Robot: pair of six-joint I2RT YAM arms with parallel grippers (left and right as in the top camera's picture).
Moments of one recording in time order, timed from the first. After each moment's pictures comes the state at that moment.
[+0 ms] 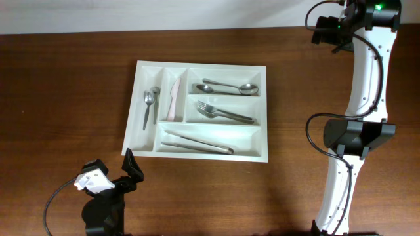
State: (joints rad) left arm 0.07 0.04 0.09 -0.27 -0.08 -0.33; right arm -0.13 2.50 2.92 -1.47 0.04 0.25
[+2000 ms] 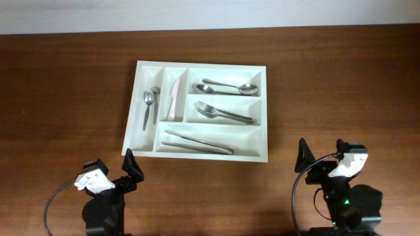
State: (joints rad) left arm 0.07 0.04 0.09 -0.26 -0.08 -0.33; right arm -0.01 0.19 0.33 -0.27 -0.09 0.25
